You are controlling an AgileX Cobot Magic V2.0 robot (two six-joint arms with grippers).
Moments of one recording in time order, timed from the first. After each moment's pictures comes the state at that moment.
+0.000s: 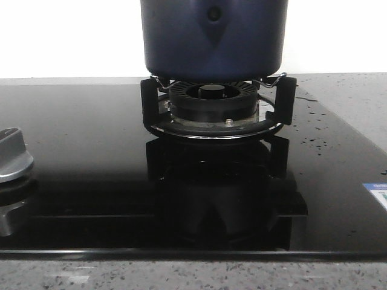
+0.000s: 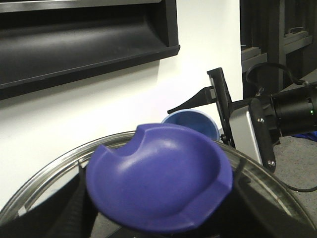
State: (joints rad) left arm -0.26 0.84 -0.93 -1.42 0.52 1.49; right arm 0.44 1.41 -1.17 -1.33 0.02 -0.05
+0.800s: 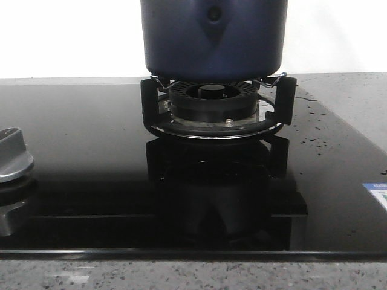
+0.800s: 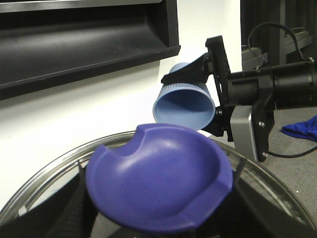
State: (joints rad) left arm -0.26 0.84 -0.93 -1.43 0.51 1.49; right arm 0.44 1.41 -1.28 -1.82 0.06 -0.05
